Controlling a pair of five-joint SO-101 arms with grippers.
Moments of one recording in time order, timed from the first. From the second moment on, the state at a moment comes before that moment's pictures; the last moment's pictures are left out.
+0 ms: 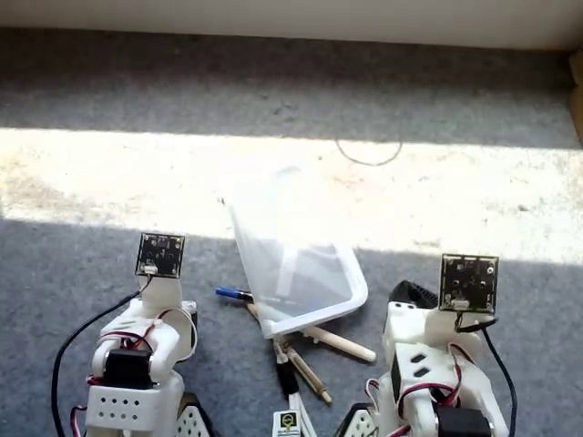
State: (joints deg) left arm -2.2 -100.7 96.0 72.0 6.0; right arm 3.0 -105.2 62.9 86.8 3.5
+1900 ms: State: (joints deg) left arm -2.2 -100.7 96.0 72.0 6.0; right arm -59.3 -78.1 64.0 79.2 -15.0
